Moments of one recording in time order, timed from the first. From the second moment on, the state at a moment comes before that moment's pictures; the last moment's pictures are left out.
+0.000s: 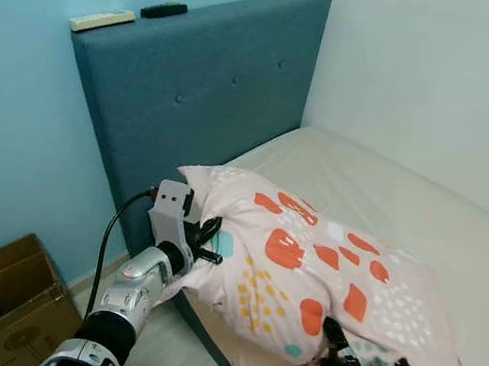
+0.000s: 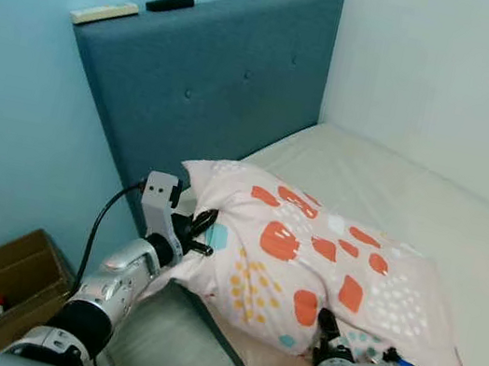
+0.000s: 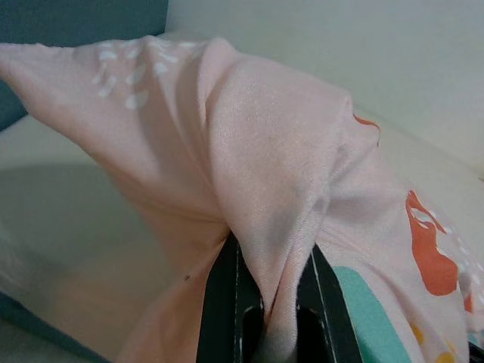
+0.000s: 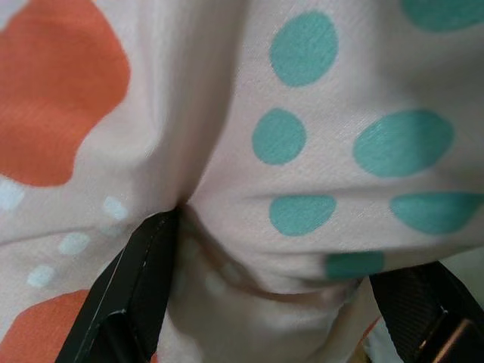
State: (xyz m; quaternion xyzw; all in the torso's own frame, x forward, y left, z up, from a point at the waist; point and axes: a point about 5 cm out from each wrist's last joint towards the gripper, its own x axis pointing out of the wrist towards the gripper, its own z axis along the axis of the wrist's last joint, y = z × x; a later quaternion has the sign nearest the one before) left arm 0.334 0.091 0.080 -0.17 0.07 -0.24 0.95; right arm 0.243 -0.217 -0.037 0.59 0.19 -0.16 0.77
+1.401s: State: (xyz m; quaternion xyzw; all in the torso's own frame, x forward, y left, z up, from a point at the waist) left arm 0.327 0.098 0.056 -0.18 0.12 -0.21 0.95; right arm 0.333 -0.244 0.061 0.39 0.07 -0.12 0.91
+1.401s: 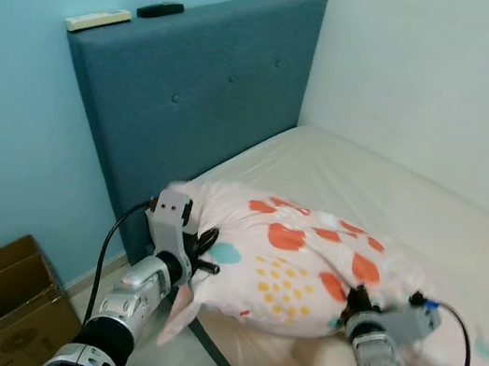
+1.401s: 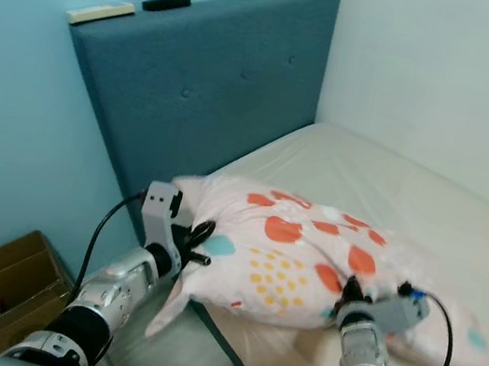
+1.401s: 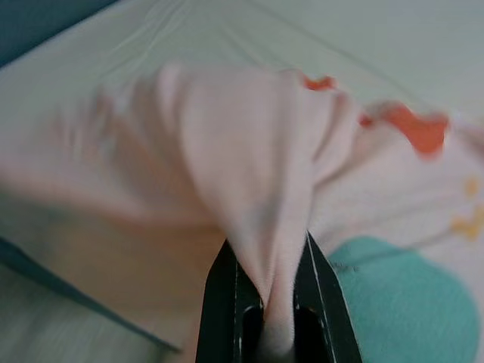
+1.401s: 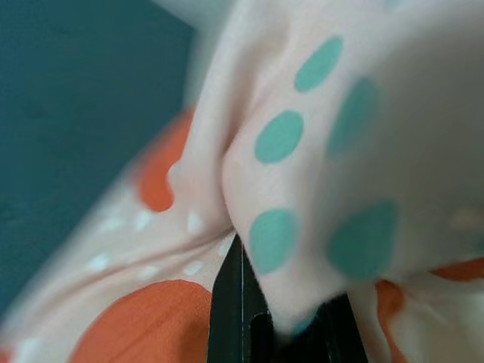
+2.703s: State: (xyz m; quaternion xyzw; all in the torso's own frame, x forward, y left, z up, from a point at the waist) left arm 0.318 0.155 0.035 -0.12 0.16 -0.15 0.97; right arm 0.354 -0.213 0.112 0.23 0.01 0.05 0.97
